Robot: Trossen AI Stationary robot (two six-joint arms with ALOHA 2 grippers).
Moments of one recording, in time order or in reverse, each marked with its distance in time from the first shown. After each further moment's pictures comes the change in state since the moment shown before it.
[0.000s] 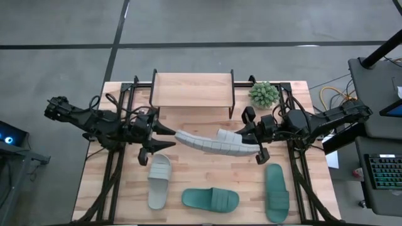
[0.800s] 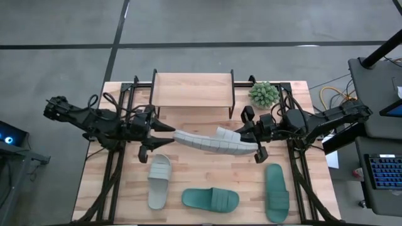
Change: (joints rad) left arm 0.006 -0.024 0.000 -0.041 -0.048 0.018; right arm -0.001 0.002 0.000 -0.001 -0.001 0.008
